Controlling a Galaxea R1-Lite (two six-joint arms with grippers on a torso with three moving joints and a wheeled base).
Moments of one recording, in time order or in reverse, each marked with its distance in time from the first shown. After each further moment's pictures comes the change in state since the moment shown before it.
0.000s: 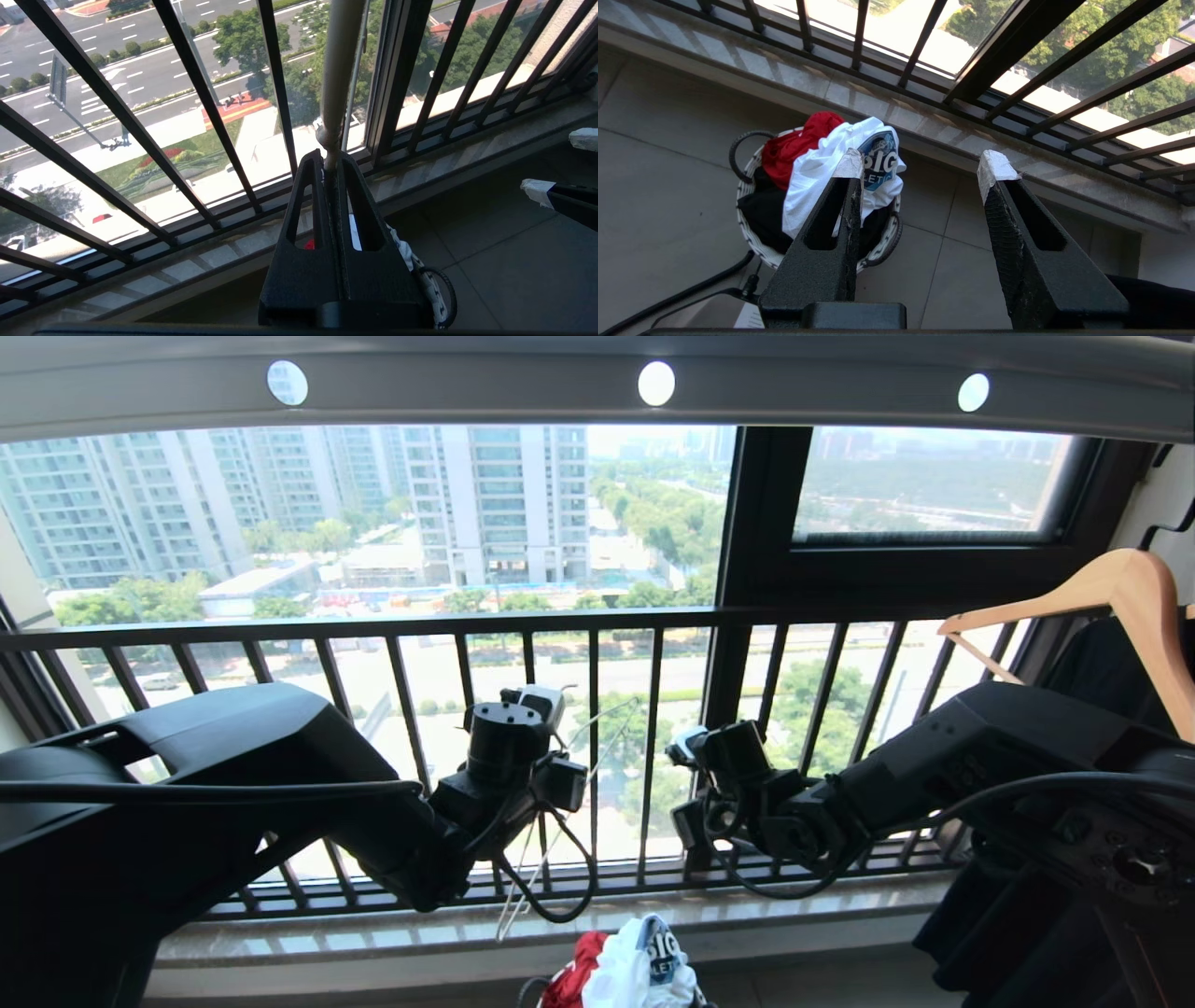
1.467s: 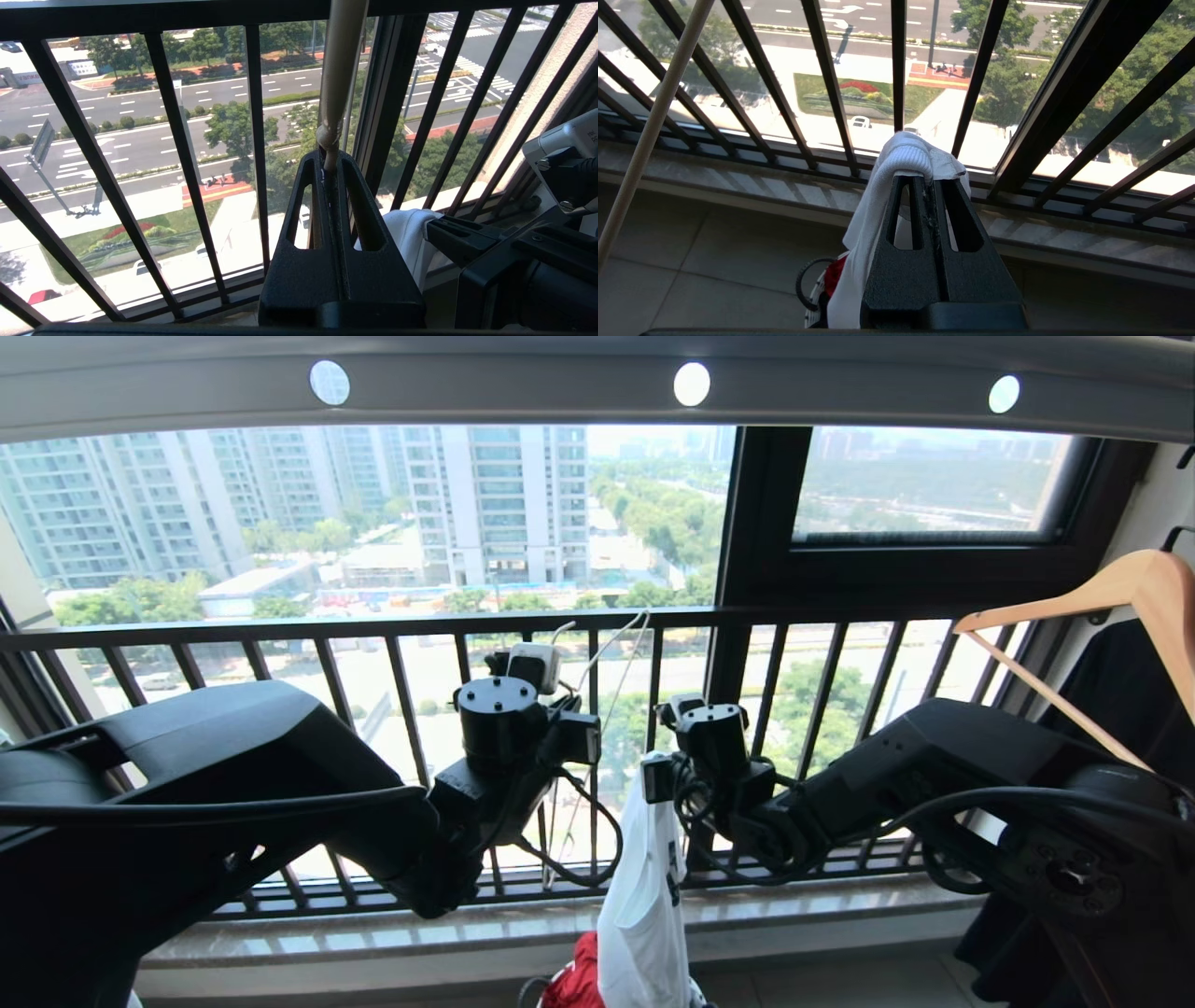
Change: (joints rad) left arm -0.039 -0.029 0.004 -0.278 0.069 -0.046; right arm 0.033 0.104 -0.108 -0.311 -0.023 0.175
